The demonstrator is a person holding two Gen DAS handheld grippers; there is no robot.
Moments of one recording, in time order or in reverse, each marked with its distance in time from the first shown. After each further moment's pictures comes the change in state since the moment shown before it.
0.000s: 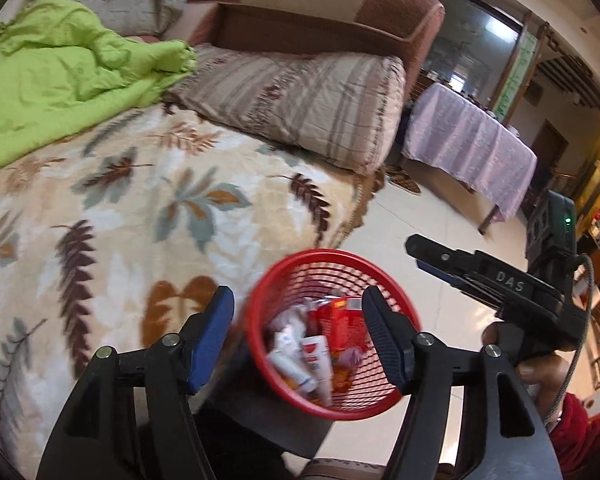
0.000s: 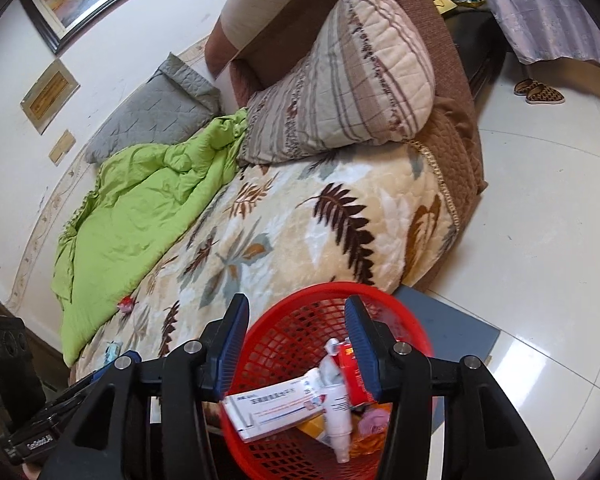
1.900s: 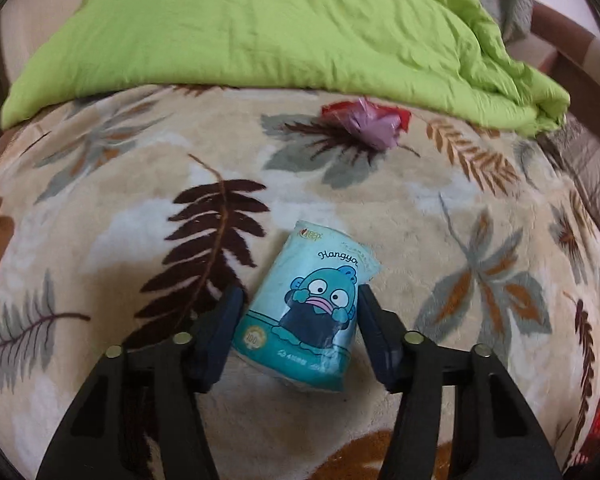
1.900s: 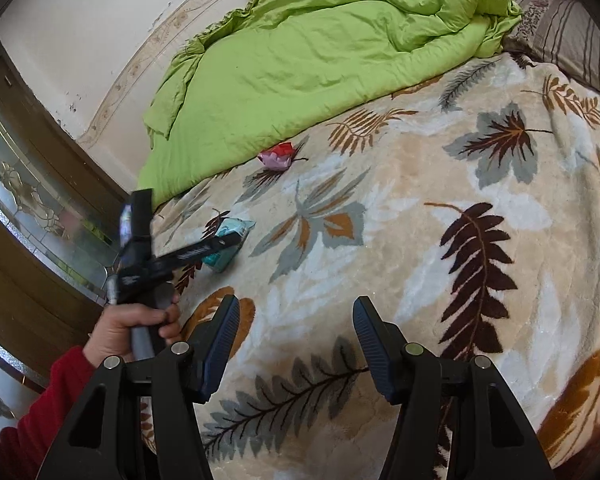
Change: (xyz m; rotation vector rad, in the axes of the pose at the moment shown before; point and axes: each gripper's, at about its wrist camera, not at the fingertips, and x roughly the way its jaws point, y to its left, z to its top) left arm -0.069 0.448 -0.032 -0.474 0.020 0.669; right arm 0.224 0.305 -0.121 -0.389 0.416 0.385
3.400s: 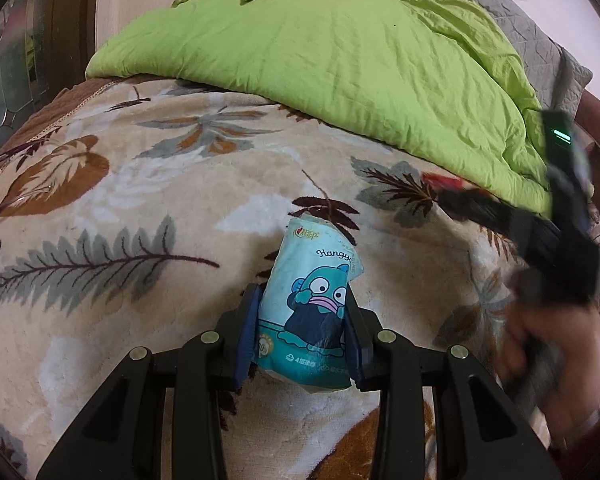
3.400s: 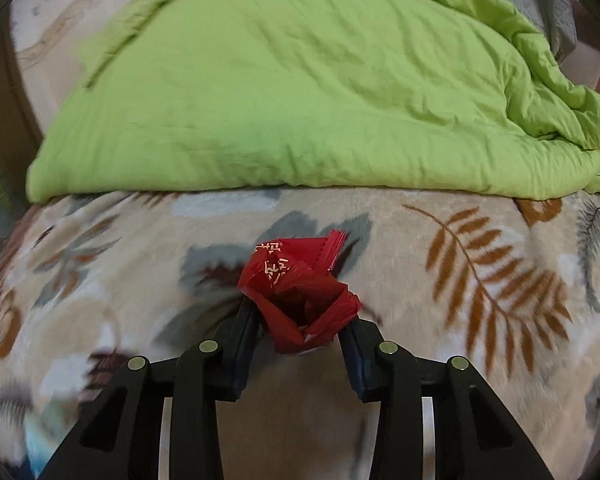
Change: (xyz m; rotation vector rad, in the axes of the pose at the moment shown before) left arm -0.052 0.057 -0.019 -0.256 -0.118 0.064; right arm 0.258 0.091 0.147 -0.316 0.036 -0.308
